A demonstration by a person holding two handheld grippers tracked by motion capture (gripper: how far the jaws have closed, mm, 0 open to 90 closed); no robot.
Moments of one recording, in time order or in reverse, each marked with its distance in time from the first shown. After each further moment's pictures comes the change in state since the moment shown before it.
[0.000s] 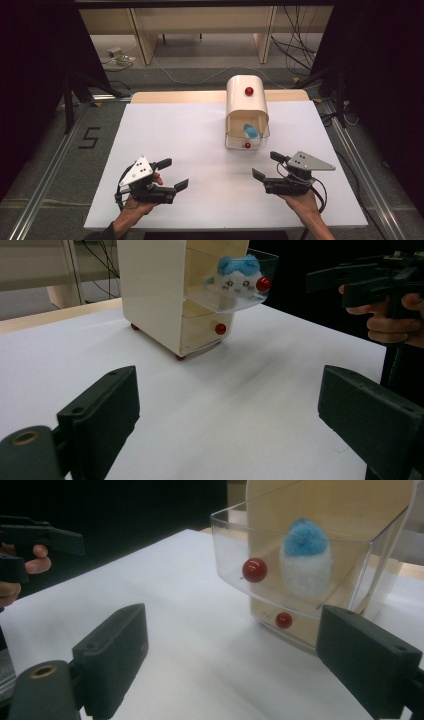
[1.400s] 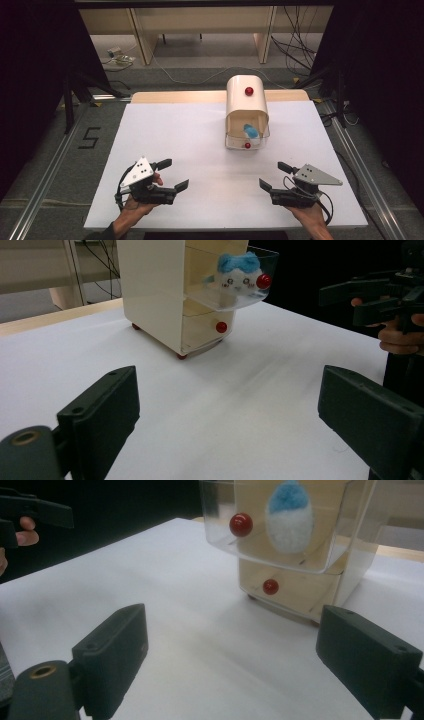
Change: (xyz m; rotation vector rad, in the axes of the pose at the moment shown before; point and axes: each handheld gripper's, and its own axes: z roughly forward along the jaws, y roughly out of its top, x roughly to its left) left arm -0.002 -0.001 0.000 0.008 0.007 0.017; right arm 0.000 -0.030 -0.017 0.006 -0.041 -0.005
